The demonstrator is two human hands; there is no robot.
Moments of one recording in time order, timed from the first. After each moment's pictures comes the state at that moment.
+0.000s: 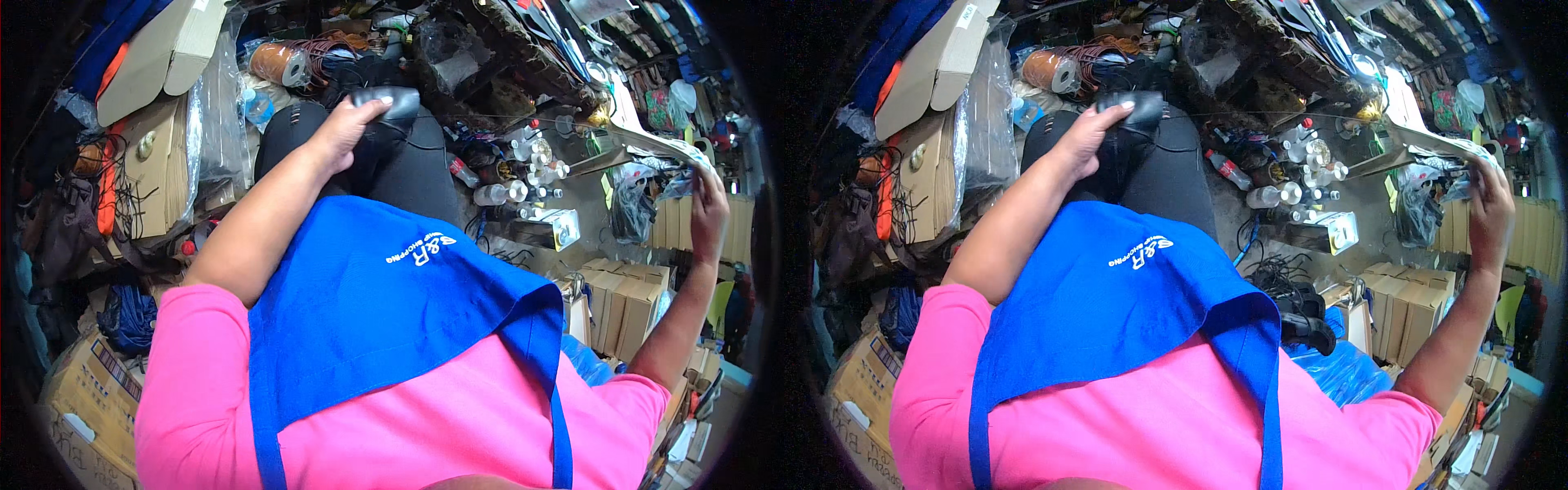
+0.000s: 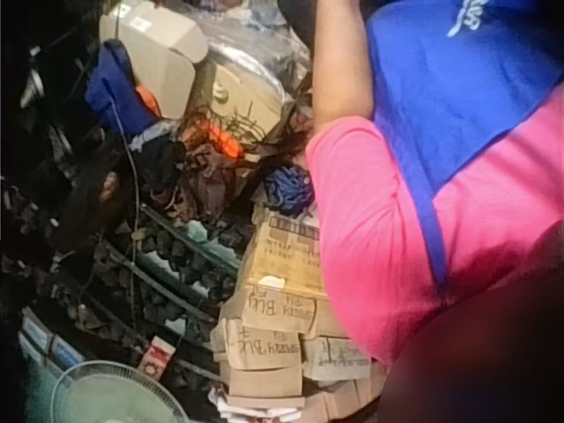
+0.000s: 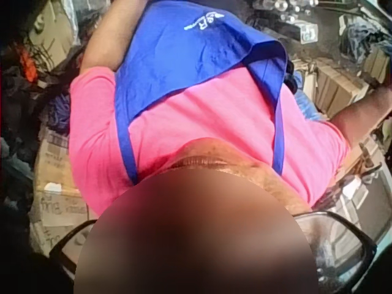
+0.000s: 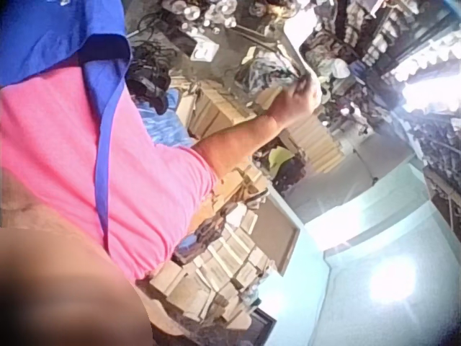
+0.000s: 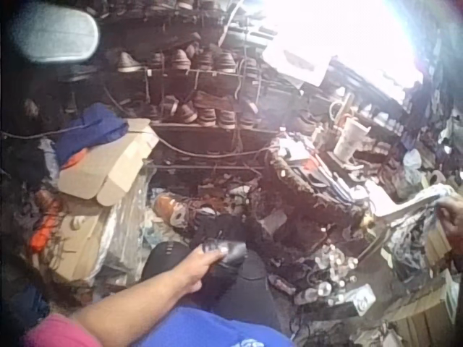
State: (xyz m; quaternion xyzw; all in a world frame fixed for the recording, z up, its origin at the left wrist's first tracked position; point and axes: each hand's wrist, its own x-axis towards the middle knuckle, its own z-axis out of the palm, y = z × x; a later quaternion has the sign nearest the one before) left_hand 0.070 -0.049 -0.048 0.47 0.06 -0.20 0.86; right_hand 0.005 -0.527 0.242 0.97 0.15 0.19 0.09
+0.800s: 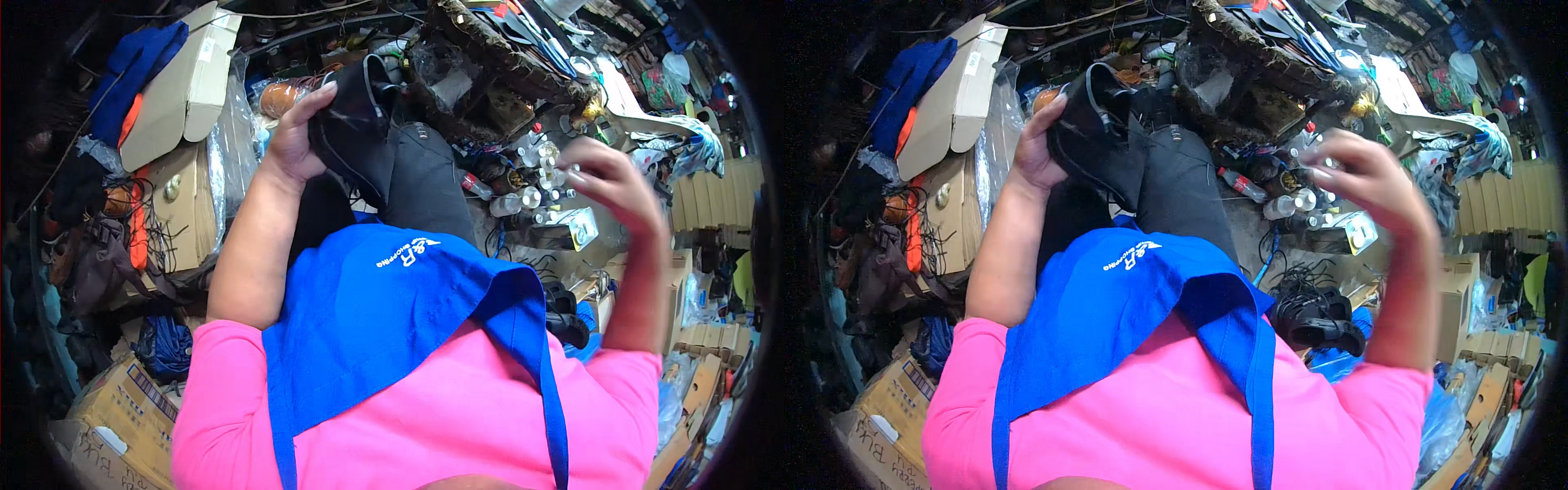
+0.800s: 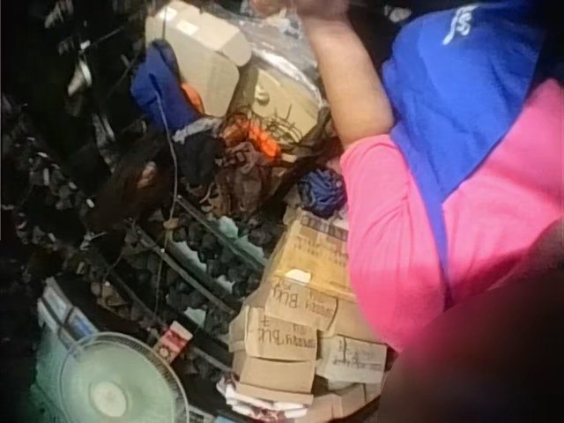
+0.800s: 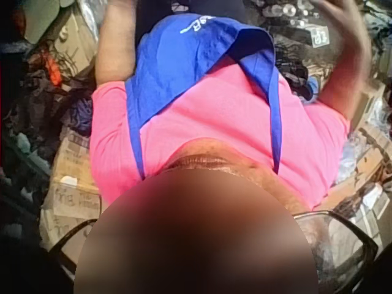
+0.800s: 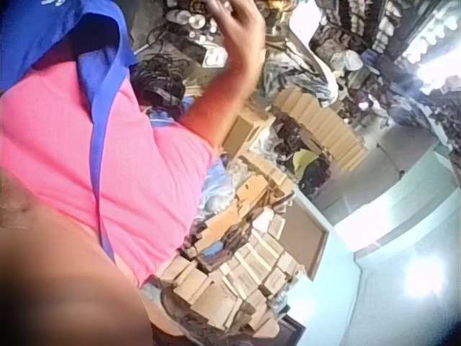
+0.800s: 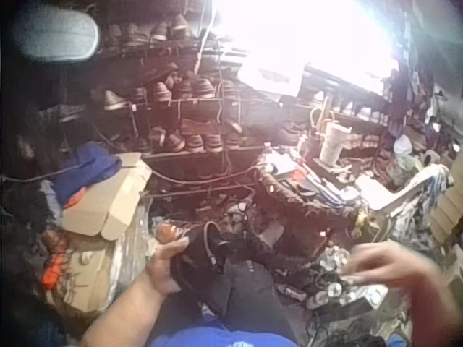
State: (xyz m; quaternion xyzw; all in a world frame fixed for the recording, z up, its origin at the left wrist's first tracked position) left_hand 0.083 0.011 0.025 0.23 -0.10 -0.30 0.92; right_hand 0.008 -0.368 0.165 0.90 0.15 -0.17 -0.38
